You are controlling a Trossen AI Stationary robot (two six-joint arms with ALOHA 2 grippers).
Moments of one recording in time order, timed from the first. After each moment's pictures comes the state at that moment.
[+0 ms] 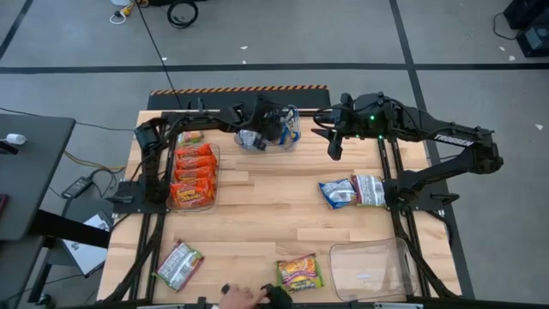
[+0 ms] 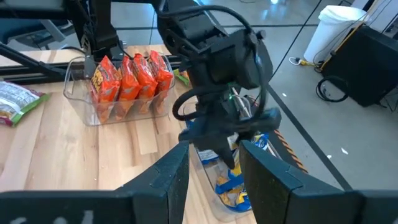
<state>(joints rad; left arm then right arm) 0.50 1.95 1.37 -0.15 0.06 1.21 -0.19 1.14 1.30 -0.60 0.15 -0.05</state>
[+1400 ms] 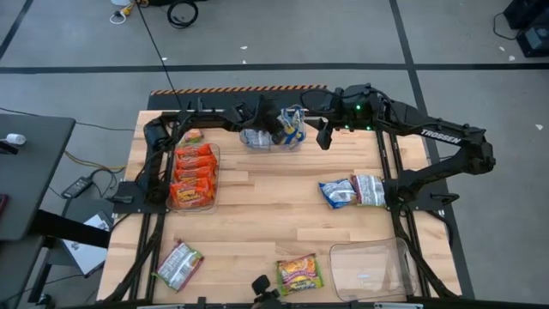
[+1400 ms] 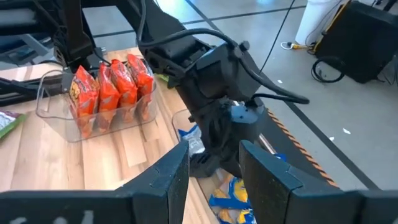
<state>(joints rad) 0.54 2.05 1.38 -0.05 0.06 -0.10 -0.31 1.22 1.30 -0.52 0.08 0.01</state>
